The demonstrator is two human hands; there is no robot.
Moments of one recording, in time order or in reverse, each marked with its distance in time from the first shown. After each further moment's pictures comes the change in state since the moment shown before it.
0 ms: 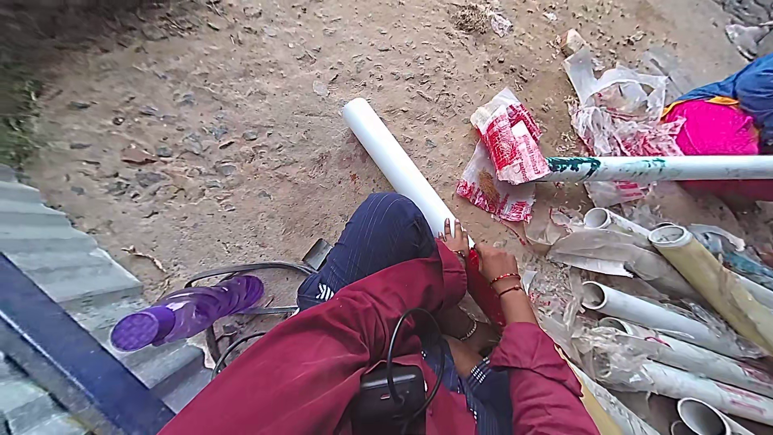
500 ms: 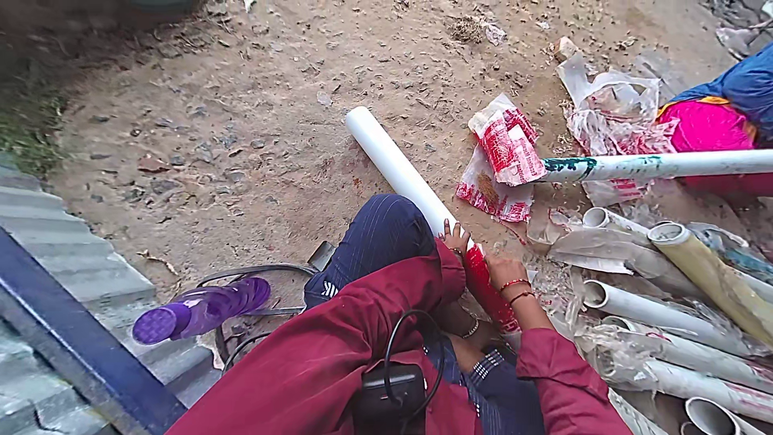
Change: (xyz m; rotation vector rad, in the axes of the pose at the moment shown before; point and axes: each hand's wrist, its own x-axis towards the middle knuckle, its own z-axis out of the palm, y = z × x) left_hand 0.000 -0.010 0.001 -0.201 0.055 0.089; right_hand -0.018 0.013 0.000 -0.114 -0.201 0.037
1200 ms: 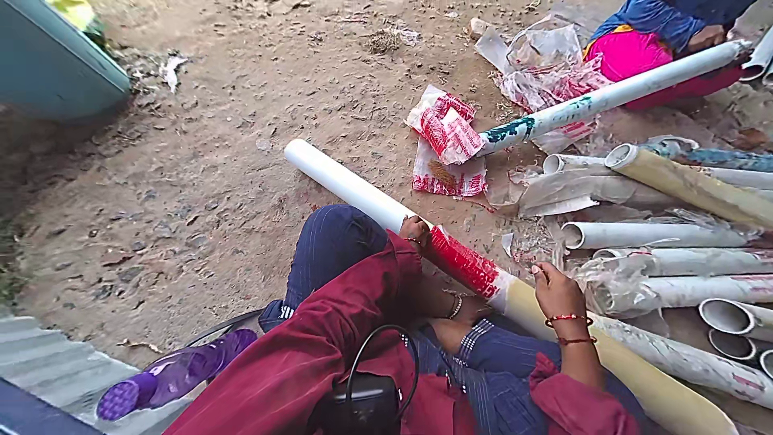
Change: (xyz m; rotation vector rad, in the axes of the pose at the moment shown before) left_hand 0.008 -0.013 0.016 0.138 0.198 0.284; right_hand -0.109 0.103 0.118 0.888 0.614 0.432
